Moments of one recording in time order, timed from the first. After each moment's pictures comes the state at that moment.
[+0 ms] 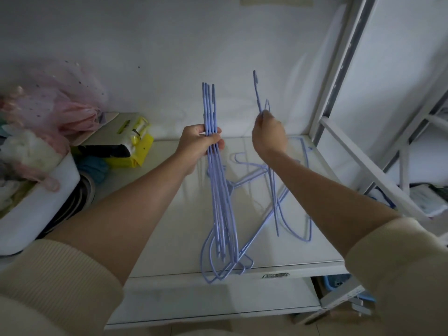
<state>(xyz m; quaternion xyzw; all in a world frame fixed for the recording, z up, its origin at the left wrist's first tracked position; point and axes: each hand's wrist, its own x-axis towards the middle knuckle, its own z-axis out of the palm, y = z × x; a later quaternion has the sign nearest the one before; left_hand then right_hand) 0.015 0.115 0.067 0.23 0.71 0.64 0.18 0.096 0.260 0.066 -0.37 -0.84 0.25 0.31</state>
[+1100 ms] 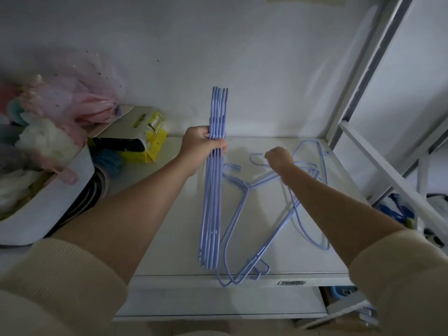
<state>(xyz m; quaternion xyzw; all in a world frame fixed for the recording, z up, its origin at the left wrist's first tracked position) -0.017 0.091 0.047 0.25 0.72 0.63 0.14 0.077 0.275 0.004 -0.43 -0.78 0.44 0.08</state>
